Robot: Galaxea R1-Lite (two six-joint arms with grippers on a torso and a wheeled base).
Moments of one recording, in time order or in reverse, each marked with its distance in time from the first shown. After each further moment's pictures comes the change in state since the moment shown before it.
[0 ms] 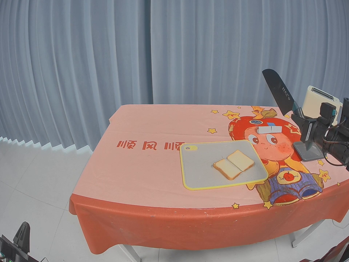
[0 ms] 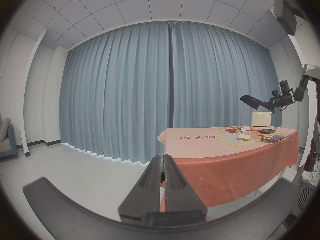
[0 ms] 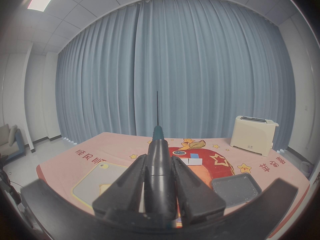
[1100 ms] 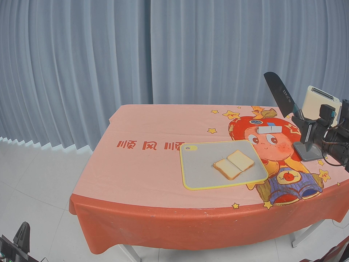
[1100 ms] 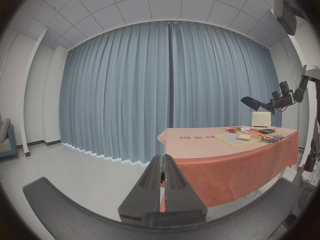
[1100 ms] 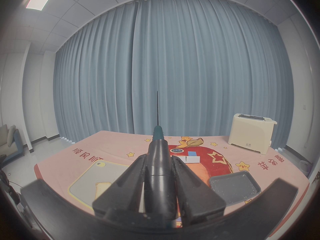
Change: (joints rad) left arm 0.000 0.000 0.000 0.000 0.000 0.000; right arm -0.015 0.016 0.007 -0.008 -0.003 -0.001
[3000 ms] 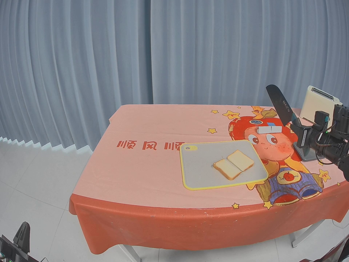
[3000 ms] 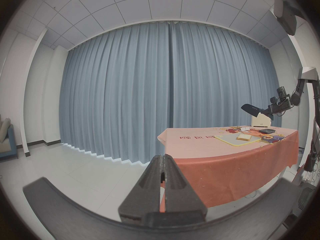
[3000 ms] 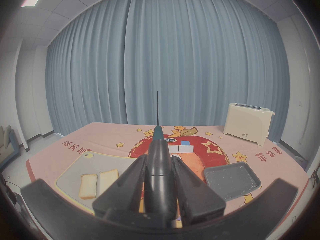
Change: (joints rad) left arm -0.001 0.000 0.000 0.000 0.000 0.000; right arm -0.059 0.100 -0.008 -0.005 0.000 -0.007
